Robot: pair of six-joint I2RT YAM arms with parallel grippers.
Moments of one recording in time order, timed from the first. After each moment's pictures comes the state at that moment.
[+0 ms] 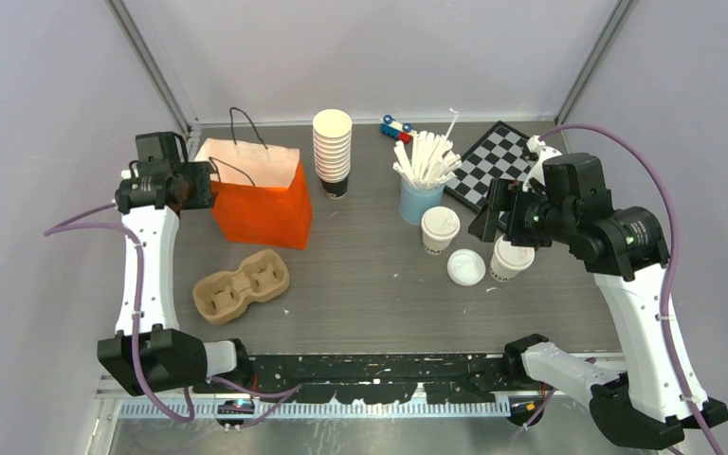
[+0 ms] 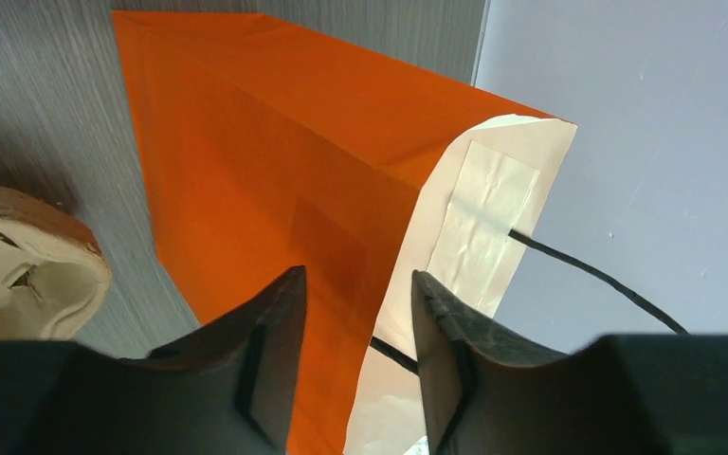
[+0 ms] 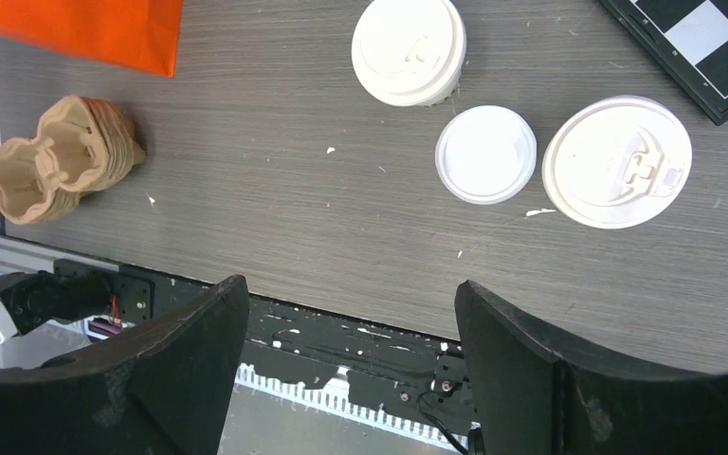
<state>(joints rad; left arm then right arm) 0.18 1.27 1.41 -0.96 -0.09 -1.46 0.34 1.03 1.58 -1.32 -0.09 0.40</state>
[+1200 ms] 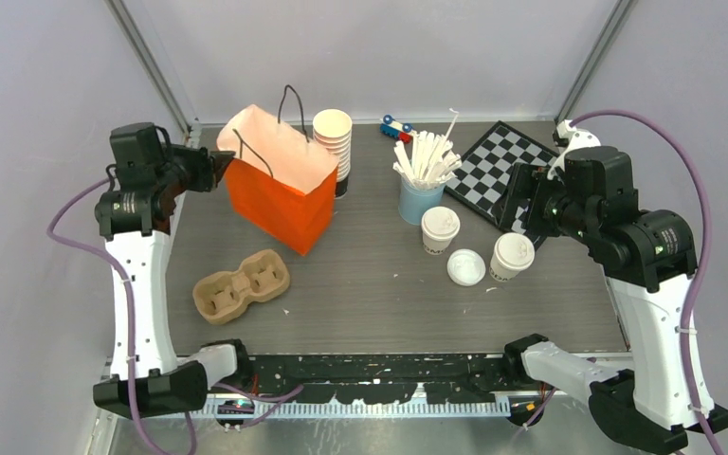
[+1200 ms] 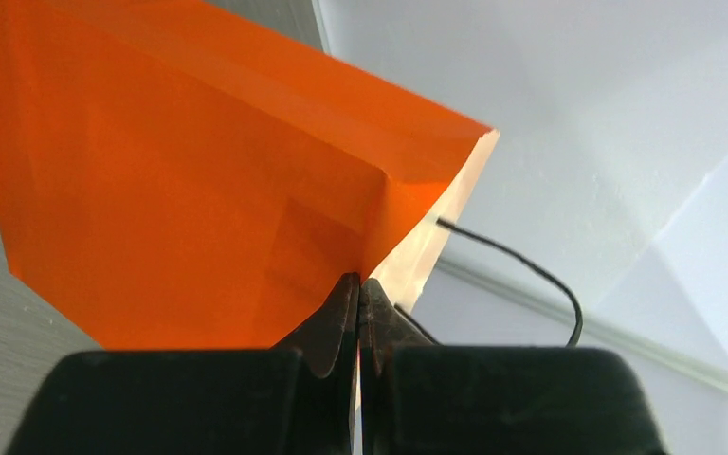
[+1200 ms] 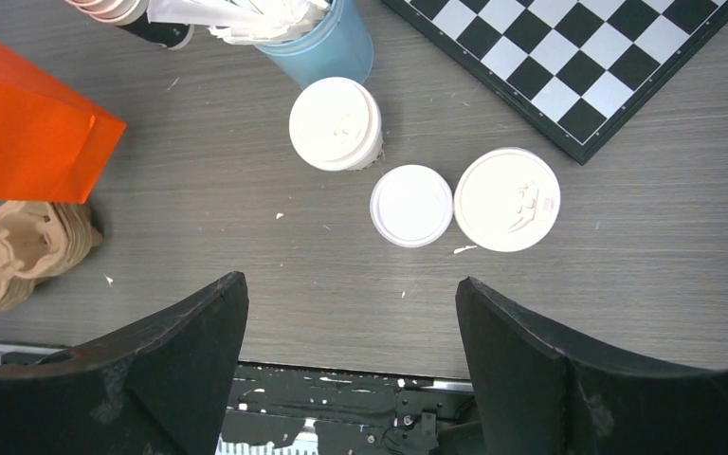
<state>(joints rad) 0.15 1.16 1.53 -0.91 0.24 -1.36 0.34 1.05 1.74 -1.36 0.12 0.38</state>
